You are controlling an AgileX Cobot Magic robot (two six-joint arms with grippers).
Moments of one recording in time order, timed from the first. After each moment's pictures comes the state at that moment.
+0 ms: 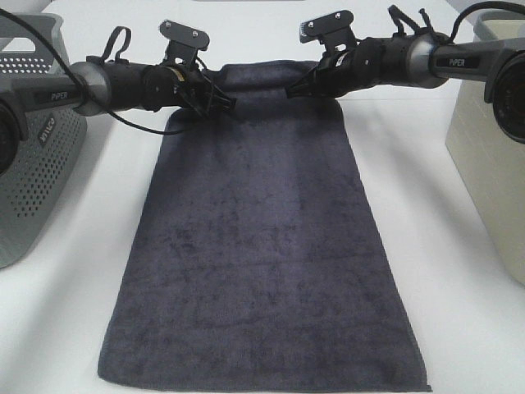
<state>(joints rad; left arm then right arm) -0.31 2.67 -2.14 -0.05 -0.01 0.19 0.24 2.57 -2.03 0.06 0.06 -0.27</state>
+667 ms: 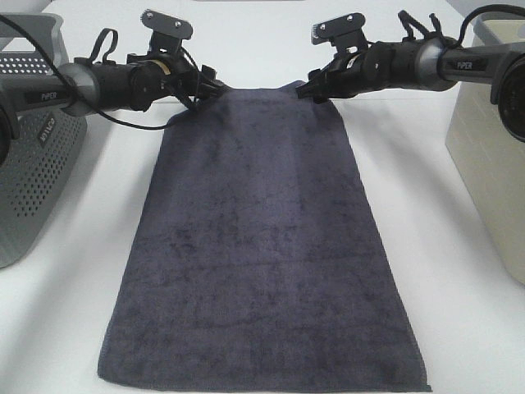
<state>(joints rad) -0.28 2.68 -2.14 -0.05 -0.15 0.19 0.20 2.58 -2.03 0.06 0.04 -0.27</state>
